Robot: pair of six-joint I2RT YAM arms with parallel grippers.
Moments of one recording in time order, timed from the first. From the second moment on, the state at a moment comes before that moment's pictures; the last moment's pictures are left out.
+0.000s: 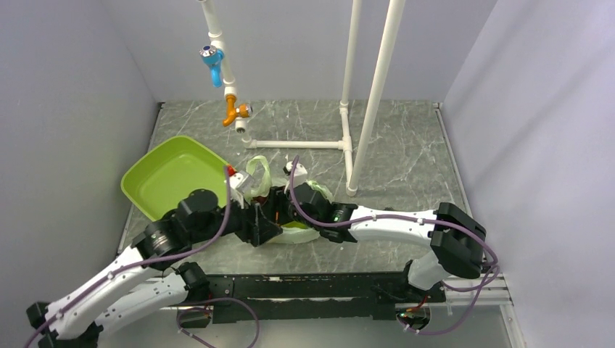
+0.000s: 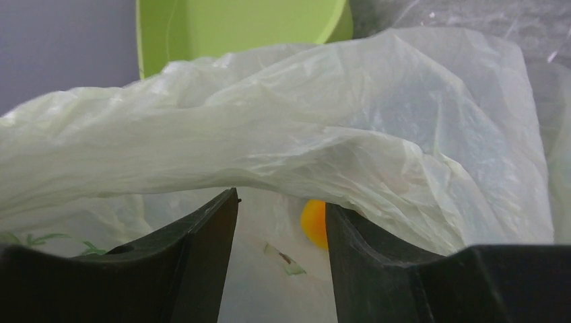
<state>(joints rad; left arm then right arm) -0.84 0.59 0.76 -0.51 0.26 -0.54 1.15 1.51 0.92 0.20 0.21 0.73</state>
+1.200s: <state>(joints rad) -0.93 0.59 0.60 -0.51 -0.09 -0.69 1.34 1.25 0.59 0.22 0.42 0.58</state>
